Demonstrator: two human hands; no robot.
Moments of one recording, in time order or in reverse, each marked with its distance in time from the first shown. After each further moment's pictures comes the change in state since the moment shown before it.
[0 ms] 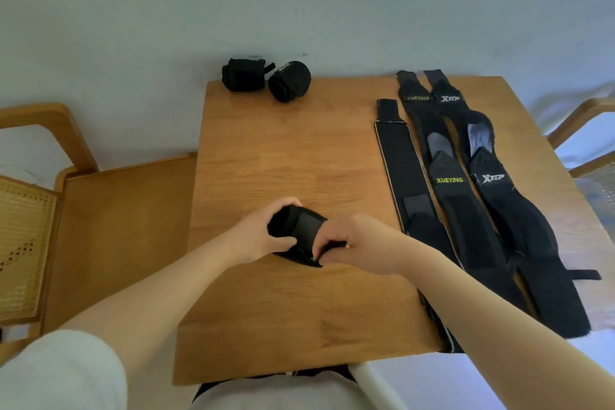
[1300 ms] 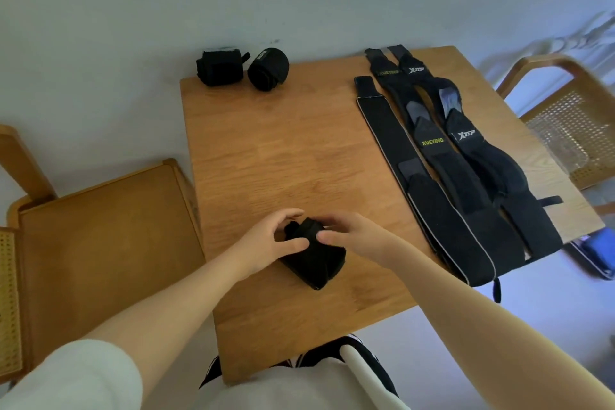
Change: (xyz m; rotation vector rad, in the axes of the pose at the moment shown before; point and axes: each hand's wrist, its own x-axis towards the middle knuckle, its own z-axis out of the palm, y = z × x) left_hand -0.012 -0.054 -0.005 -0.078 -0.164 0.096; right_hand 0.029 0.007 0.085 0.575 0.254 0.491
